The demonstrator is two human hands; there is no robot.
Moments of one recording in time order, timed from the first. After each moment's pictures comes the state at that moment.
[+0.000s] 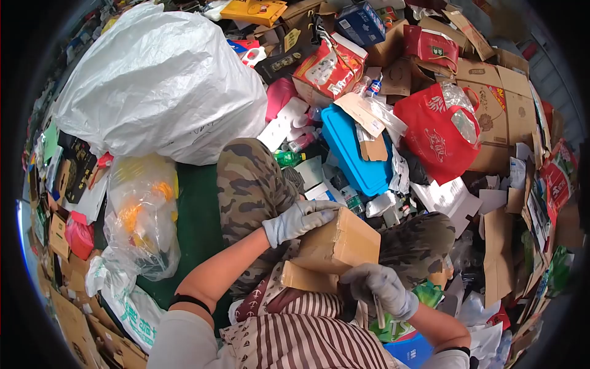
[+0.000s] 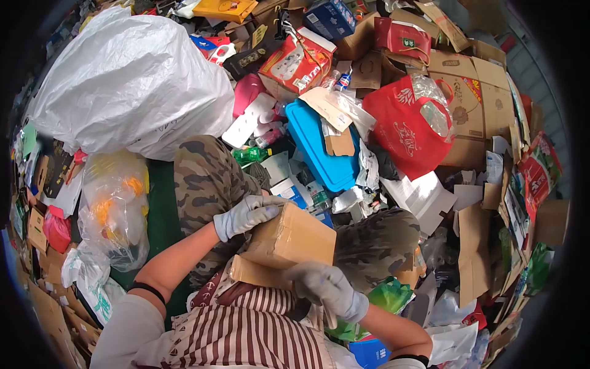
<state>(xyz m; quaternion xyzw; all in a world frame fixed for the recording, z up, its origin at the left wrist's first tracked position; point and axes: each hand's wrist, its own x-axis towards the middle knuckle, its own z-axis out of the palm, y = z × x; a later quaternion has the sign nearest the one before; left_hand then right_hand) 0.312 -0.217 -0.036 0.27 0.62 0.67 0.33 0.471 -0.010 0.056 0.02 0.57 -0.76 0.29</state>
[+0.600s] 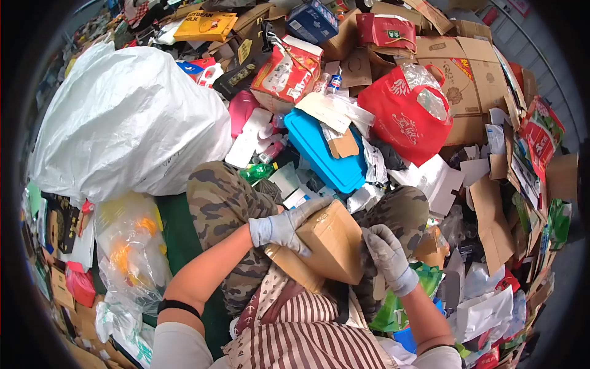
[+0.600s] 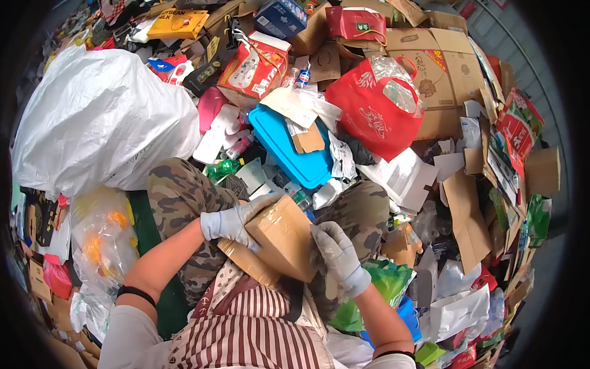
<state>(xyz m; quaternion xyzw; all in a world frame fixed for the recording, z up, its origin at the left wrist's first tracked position) 0.274 -0.189 -0.054 0.50 0.56 0.53 0.39 0.447 0.009 0.039 0.28 0.63 -0.72 0.08</state>
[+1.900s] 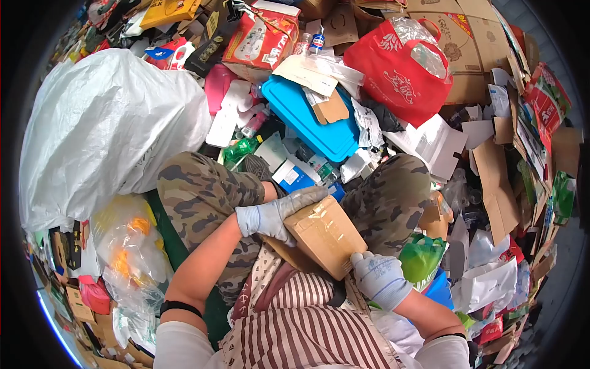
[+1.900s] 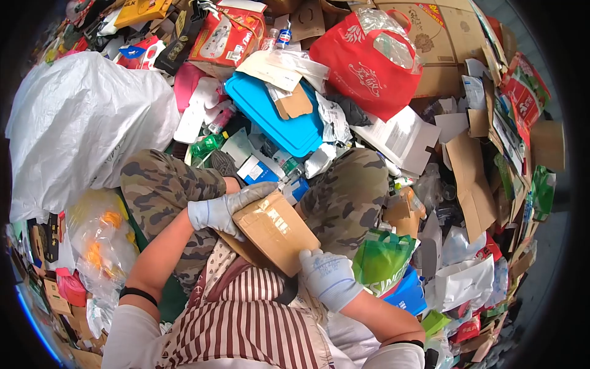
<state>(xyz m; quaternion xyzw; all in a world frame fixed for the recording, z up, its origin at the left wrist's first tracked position) 0.271 -0.170 -0.078 0.59 0.53 0.47 0.38 0.490 0.004 0.032 0.01 0.96 -0.05 0.26</state>
